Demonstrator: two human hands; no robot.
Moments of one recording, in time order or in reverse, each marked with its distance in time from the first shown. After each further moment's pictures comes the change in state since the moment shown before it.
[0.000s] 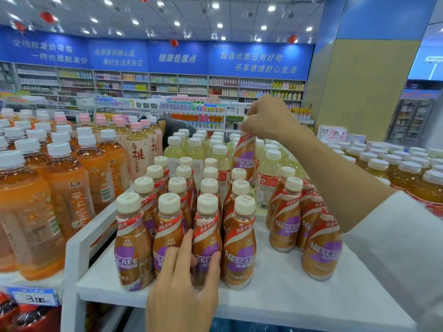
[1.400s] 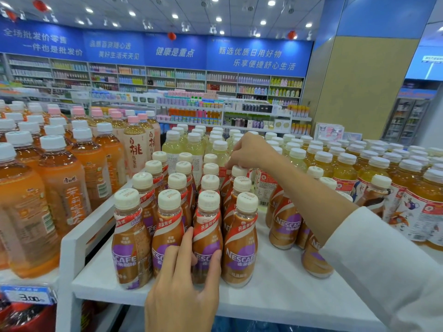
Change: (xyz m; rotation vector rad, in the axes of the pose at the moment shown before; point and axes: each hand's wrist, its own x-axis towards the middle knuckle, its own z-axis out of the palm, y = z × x) left_hand 0.001 -0.003 0.000 -0.020 -0.050 0.010; right_hand -0.012 0.016 0.074 -0.002 -0.285 0.081
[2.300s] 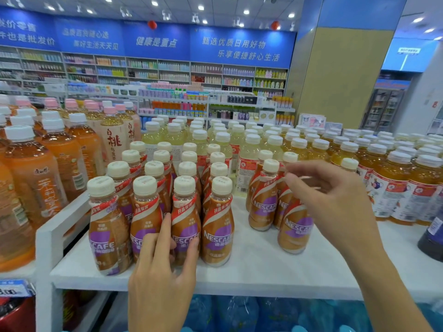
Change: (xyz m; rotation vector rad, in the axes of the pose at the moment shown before) left_hand -0.013 0.004 -0.003 -0.057 0.009 -0.033; right_hand -0.227 0.053 -0.031 0.489 0.582 0.013
